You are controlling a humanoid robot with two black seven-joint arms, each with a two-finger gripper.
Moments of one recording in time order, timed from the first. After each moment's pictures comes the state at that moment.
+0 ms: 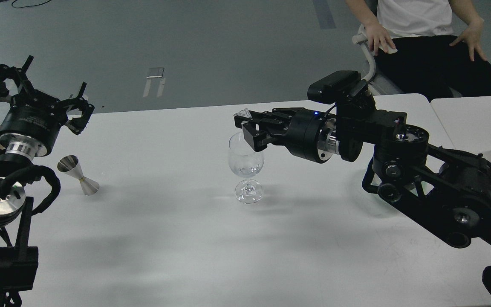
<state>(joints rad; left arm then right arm) -0.19 0.24 -1.71 -1.55 0.32 0.05 0.18 0.70 -0.27 0.78 1.64 -1.89 0.49 -0.17</state>
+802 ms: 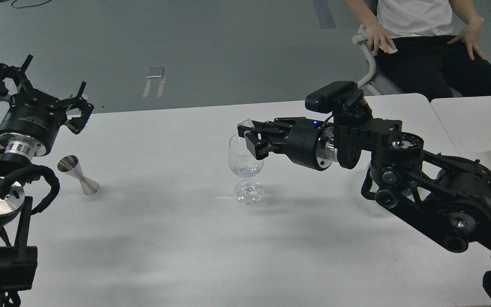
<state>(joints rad) -0.19 0.25 -1.71 -1.55 0.32 0.05 0.18 0.69 -0.27 0.75 1.63 -1.89 0.49 -0.19</state>
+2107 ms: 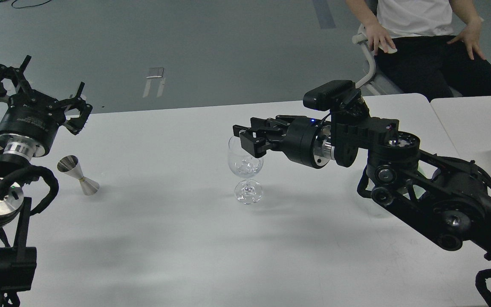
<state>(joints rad) -0.19 0.25 -1.71 -1.55 0.32 0.05 0.17 0.68 -0.23 0.80 1.61 -1.89 0.49 -0.19</state>
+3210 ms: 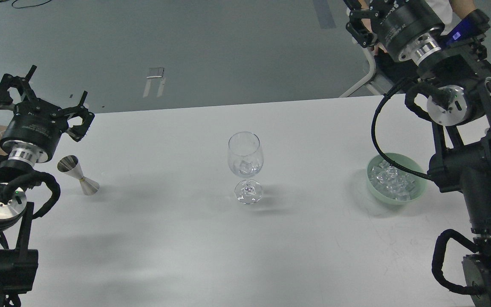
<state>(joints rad) -0.19 0.25 -1.71 -1.45 0.32 -0.04 0.16 0.67 -0.01 1.61 1.22 -0.88 0.22 -0.15</state>
